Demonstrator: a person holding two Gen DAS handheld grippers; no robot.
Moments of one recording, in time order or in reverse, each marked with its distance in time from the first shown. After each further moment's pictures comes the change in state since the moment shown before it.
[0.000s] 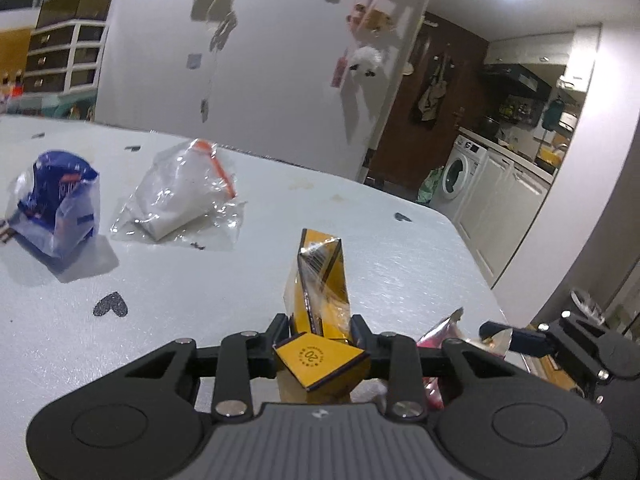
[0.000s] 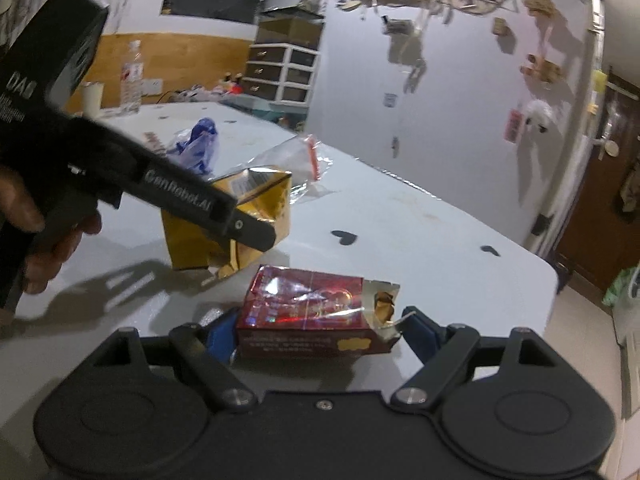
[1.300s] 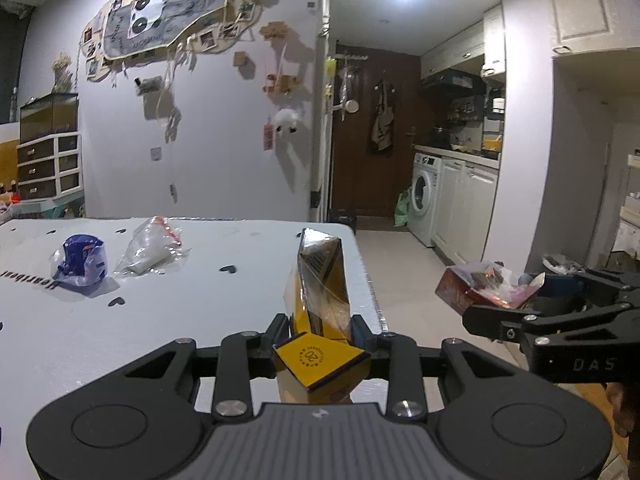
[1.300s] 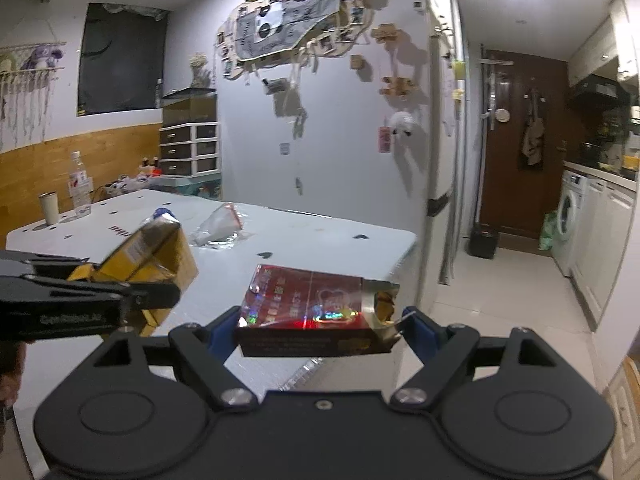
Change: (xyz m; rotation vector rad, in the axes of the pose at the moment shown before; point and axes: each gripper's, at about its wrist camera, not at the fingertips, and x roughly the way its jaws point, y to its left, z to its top) left arm -0.158 -0.140 -0.090 0.236 -0.174 0.016; right arm -0.214 -0.015 -0.059 0.298 -0.135 -0.205
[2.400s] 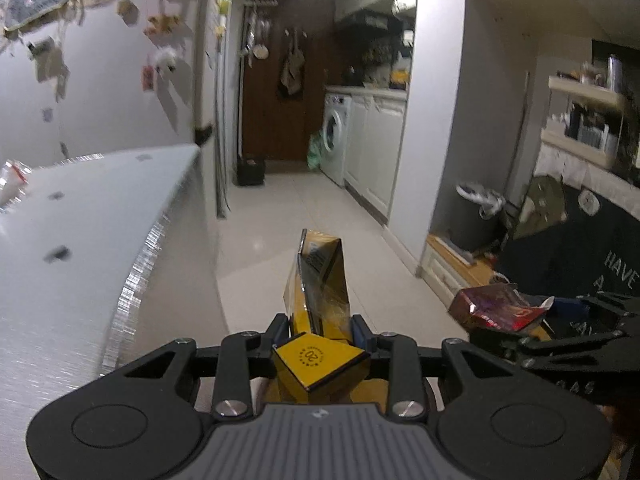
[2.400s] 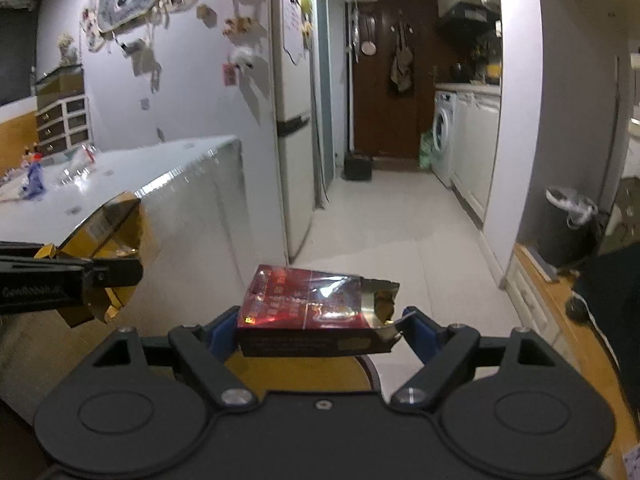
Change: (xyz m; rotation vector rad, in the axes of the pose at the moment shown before) left arm 0.059 -0.150 -0.080 0.080 0.175 -0.241; right arm -0.077 -0.120 -0.138 0.183 0.166 -0.337
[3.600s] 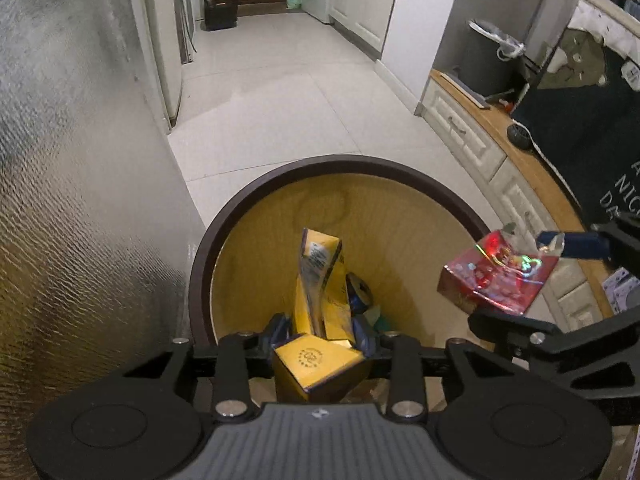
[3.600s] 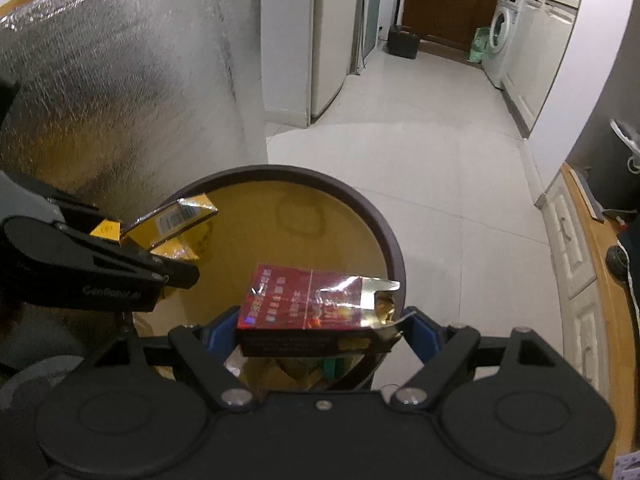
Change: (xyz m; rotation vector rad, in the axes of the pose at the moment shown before) left arm 0.186 0.010 -0.073 0.032 0.493 -0.051; right arm 0.145 -0.005 -0.062 -0.167 0.408 0.075
